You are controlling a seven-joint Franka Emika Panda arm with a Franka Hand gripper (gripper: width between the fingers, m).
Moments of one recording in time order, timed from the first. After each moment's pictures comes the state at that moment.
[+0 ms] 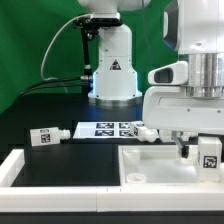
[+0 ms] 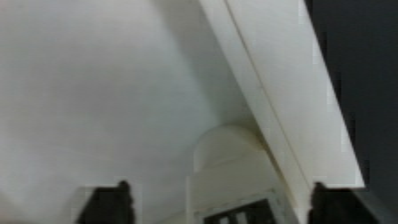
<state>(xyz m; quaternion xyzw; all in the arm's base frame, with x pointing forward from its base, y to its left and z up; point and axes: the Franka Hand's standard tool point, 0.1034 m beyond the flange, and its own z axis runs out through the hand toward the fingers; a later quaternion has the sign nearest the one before) 0.621 0.111 0.053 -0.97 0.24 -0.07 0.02</state>
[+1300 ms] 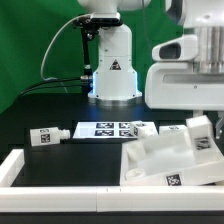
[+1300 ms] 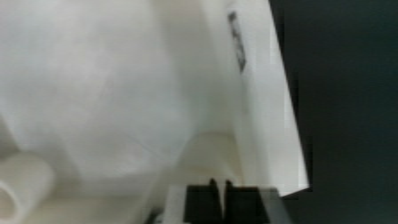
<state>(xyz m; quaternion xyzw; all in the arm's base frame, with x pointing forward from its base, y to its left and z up) 0.626 0.119 0.101 -0.99 0.10 -0.04 0.01</state>
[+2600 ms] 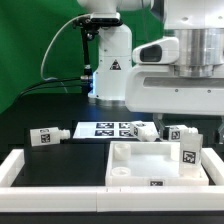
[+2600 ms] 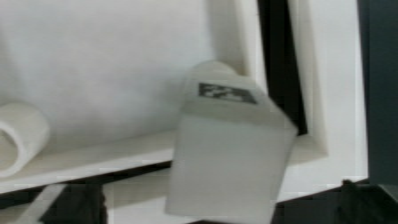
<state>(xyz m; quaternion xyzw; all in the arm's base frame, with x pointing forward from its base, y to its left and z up) 0.631 0.085 0.090 -0.99 0.13 -0.02 0.01</state>
